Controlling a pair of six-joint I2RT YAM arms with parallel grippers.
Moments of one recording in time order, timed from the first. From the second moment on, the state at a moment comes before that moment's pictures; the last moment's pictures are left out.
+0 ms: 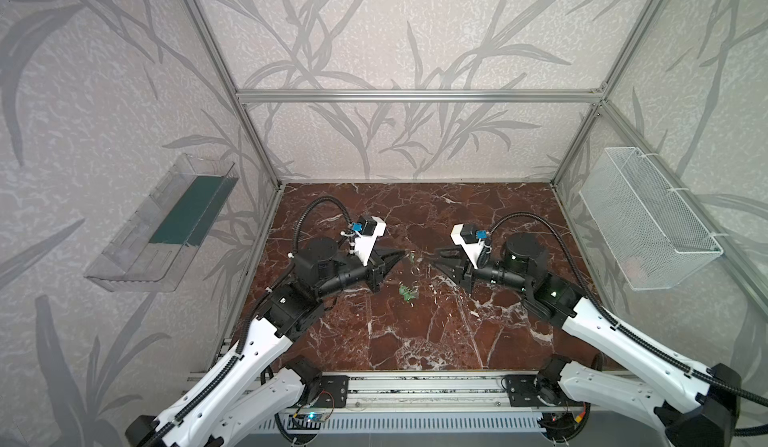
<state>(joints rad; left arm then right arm) -0.60 0.82 0.86 -0.20 0.43 -0.24 0.74 1.00 0.84 0.01 -0.43 0.01</state>
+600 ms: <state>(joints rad) -0.60 0.84 0.85 -0.15 0.46 -0.26 0.87 1.06 0.84 0.09 -0.28 -0.16</state>
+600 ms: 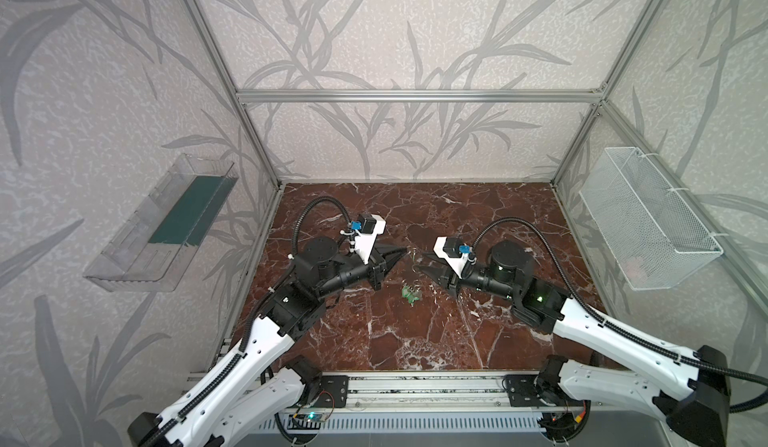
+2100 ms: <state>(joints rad) -0.61 0.86 0.85 -0.15 0.49 -0.27 0.90 1.08 0.88 0.04 -0.31 -0.15</state>
